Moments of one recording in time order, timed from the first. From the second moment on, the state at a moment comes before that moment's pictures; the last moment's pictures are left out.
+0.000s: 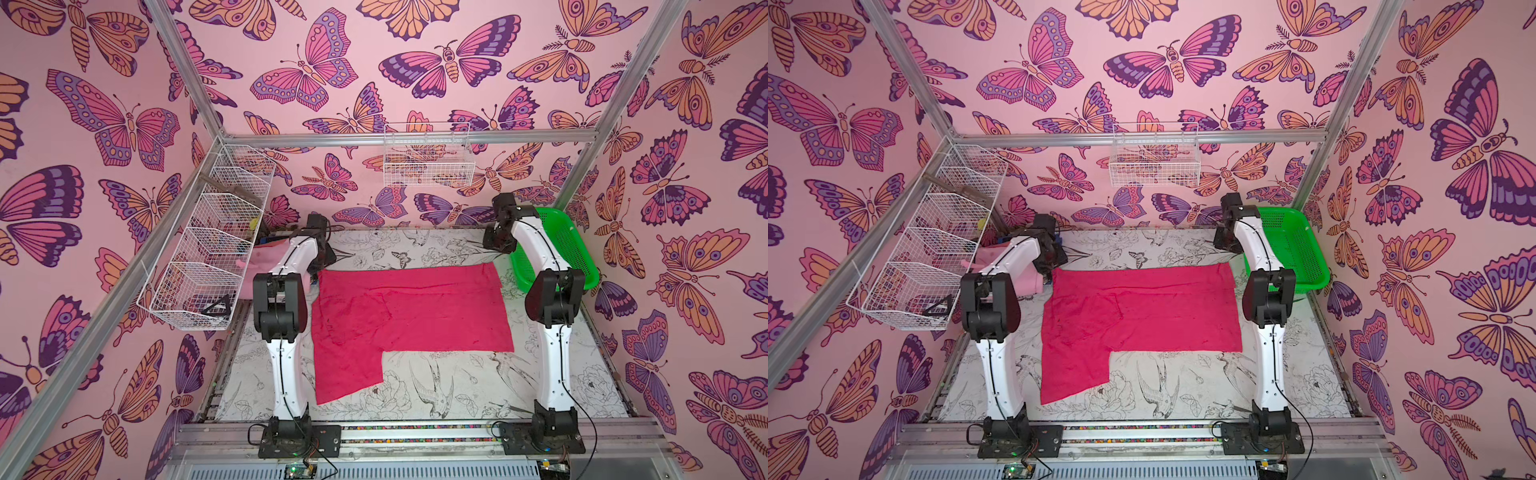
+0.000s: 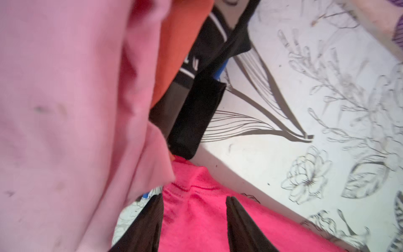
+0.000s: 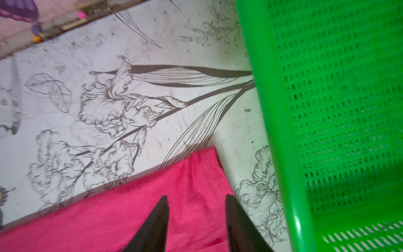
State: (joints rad) left arm -0.03 2.18 1.87 -0.82 -0.09 -0.57; right arm 0.15 2.38 2.38 -1.16 0.09 0.35
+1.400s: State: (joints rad) left arm -0.18 1.11 0.62 -0.81 -0.05 -0.85; right arm 0.29 1.58 1.00 -0.96 0.04 0.57
